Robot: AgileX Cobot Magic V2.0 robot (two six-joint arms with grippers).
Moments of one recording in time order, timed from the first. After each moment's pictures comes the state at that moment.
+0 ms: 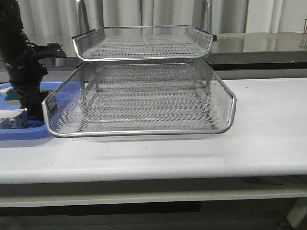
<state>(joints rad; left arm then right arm) -0.06 2.33 -1.94 -0.08 0.96 0.95 0.11 0.60 -0.77 0.17 1.05 -0.04</state>
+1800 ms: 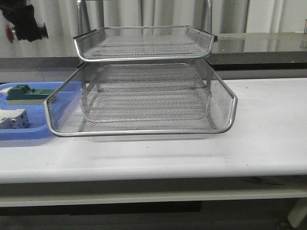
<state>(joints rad) -0.05 2.16 -2.27 -0.10 1.26 0.84 0.11 0.60 -0.77 0.17 1.06 -0.04</state>
